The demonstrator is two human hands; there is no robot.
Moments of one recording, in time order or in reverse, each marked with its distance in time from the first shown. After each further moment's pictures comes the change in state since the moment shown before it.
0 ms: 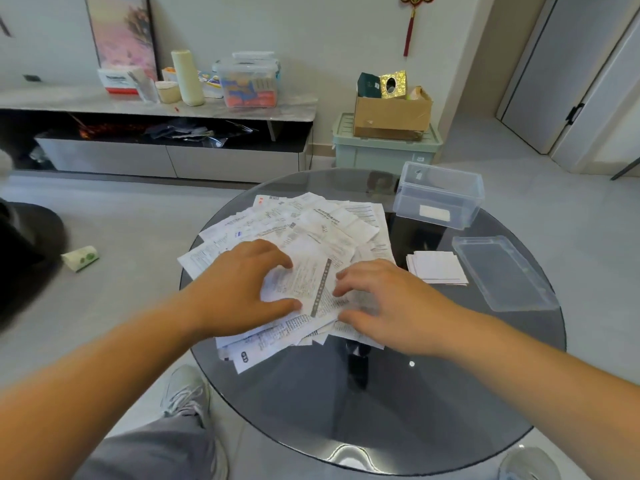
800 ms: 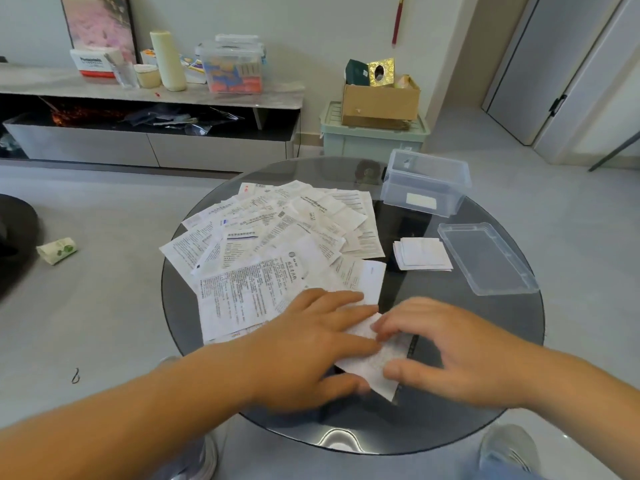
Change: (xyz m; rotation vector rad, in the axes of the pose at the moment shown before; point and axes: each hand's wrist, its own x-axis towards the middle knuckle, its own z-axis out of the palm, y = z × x) left_hand -0.025 0.081 0.044 0.028 -0.138 0.511; right_hand -0.081 0.017 -0.012 -0.002 -0.170 0.018
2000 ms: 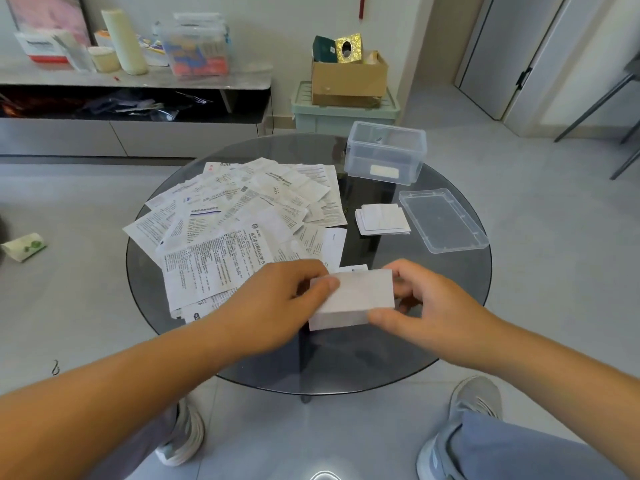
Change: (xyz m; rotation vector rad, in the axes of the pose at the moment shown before) left_hand 0.014 0.030 0.001 -0.536 0.207 -0.429; right_hand -0.042 0.009 0.024 0.518 0.249 0.231
